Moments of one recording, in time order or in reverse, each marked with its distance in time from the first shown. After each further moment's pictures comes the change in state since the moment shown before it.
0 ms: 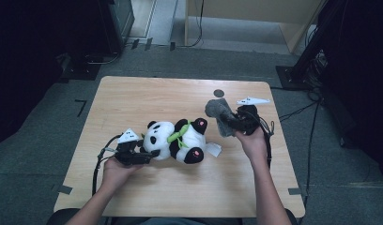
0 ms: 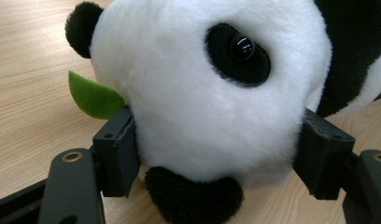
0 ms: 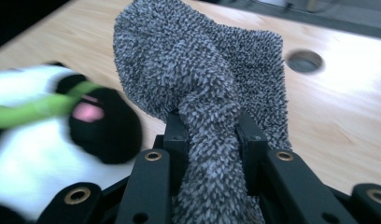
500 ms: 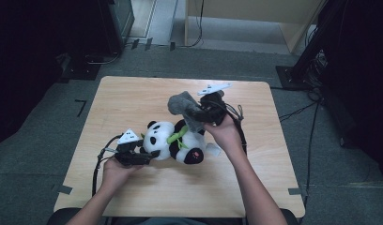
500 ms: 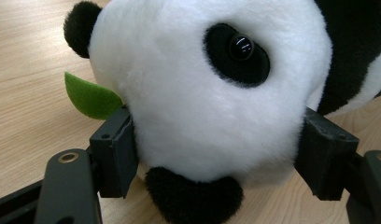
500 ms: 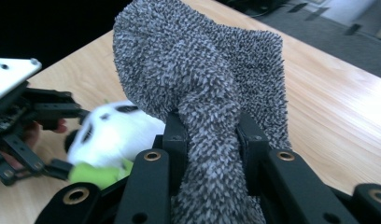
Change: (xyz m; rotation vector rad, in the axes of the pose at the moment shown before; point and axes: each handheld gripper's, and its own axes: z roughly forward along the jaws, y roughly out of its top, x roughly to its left) left arm 0.000 -0.002 0.000 -0.006 0.000 0.024; right arm 0.090 0.062 0.036 0.070 0.148 -0.180
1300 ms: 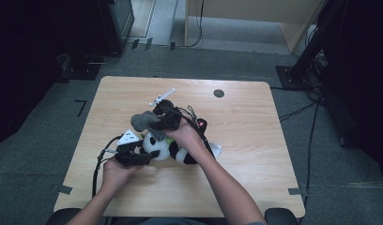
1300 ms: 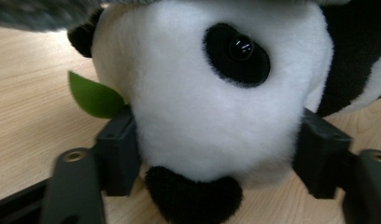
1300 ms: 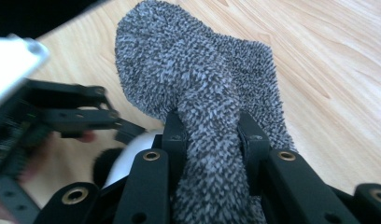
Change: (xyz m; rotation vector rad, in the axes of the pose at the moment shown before) left arm -0.001 -0.002 0.000 0.004 0.017 -0.010; right arm 0.056 0.016 0.114 0.210 0.114 -0.110
